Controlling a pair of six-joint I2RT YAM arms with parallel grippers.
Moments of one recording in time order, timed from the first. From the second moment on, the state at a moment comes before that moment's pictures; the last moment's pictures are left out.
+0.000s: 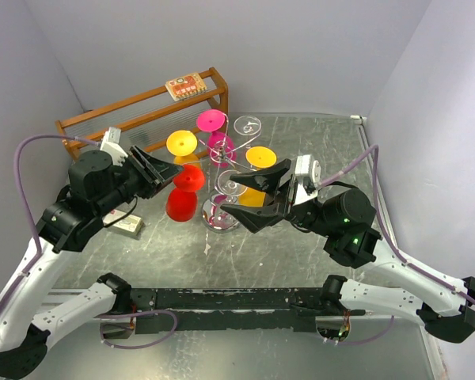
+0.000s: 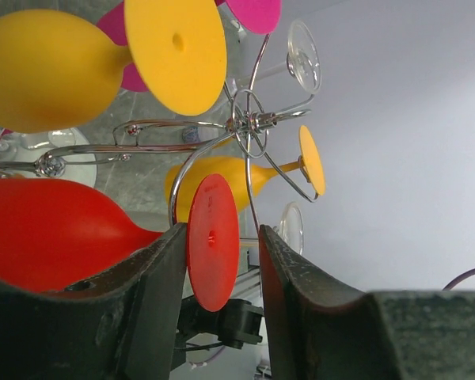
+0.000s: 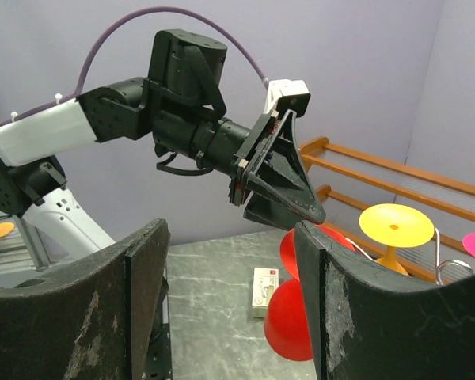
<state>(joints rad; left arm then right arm) -0.54 0.84 1.16 -0.59 0.07 -1.10 1.06 0.83 0.96 0.28 -0.25 0.10</state>
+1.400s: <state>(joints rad) -0.54 0.68 1.31 -0.78 -0.40 -0.58 1.06 0.71 0.92 0.06 0.43 0.16</state>
